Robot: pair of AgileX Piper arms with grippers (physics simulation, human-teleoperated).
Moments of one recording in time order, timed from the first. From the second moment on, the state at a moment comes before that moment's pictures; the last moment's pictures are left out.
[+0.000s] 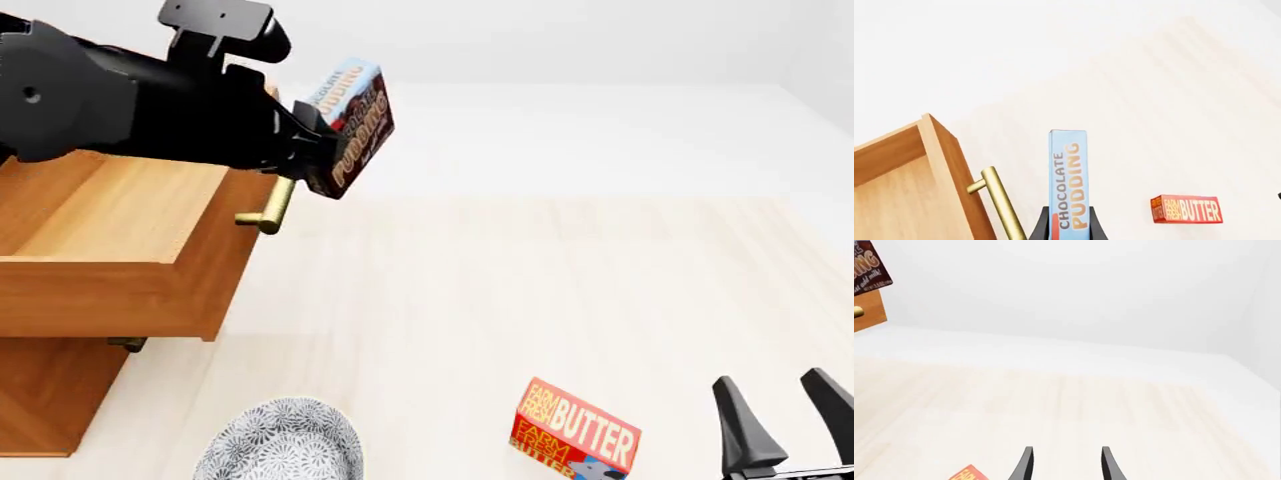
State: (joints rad) left arm -0.55 1.33 -1.48 0.82 -0.03; right arm 0.07 0.00 0.00 0.01 -0.07
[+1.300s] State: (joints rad) left arm -0.33 1.21 -1.57 0.99 0.07; right arm 0.08 0.00 0.00 0.01 -0.08
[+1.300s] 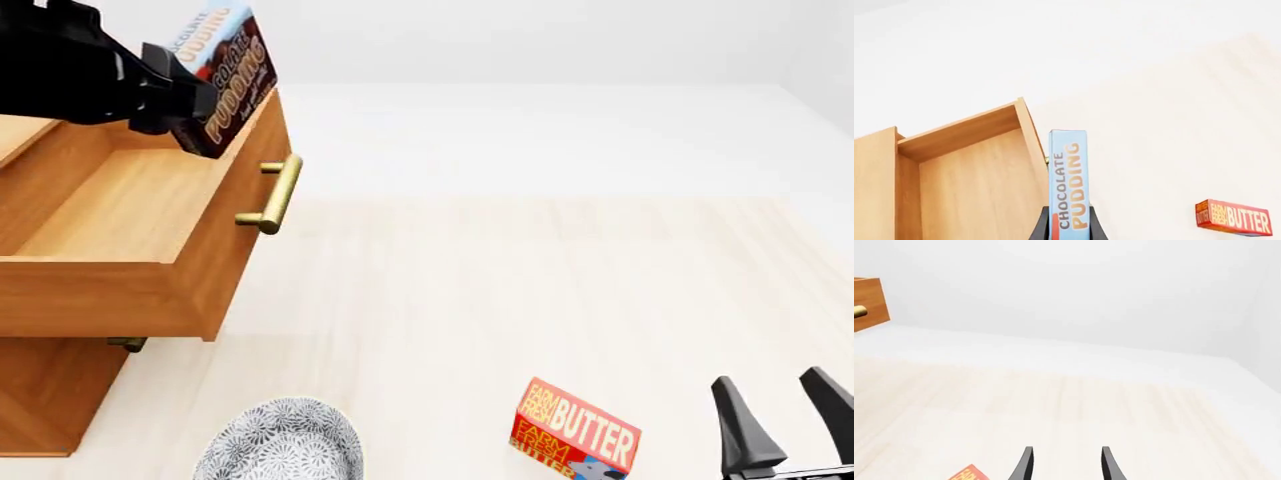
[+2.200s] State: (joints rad) left arm -0.14 1.19 -1.48 0.96 0.11; right arm 0.08 0.00 0.00 0.01 -0.08
